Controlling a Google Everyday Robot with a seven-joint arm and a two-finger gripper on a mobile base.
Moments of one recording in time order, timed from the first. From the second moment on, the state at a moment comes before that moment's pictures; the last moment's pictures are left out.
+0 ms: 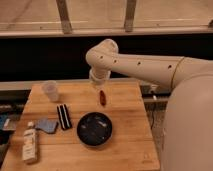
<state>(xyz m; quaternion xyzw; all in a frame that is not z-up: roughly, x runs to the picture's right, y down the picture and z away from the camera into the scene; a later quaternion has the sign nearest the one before) -0.061 0.000 0.757 -0.26 0.03 0.39 0.89</state>
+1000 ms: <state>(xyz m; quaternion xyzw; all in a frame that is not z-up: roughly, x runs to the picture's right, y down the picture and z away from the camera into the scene) -0.237 0.068 0.772 -0.36 -0.06 0.25 0.90</state>
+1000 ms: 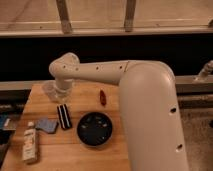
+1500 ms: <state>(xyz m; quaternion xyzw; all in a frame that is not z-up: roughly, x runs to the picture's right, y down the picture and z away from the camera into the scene) -0.260 0.085 0.782 -0.39 -0.06 0.22 0.89</state>
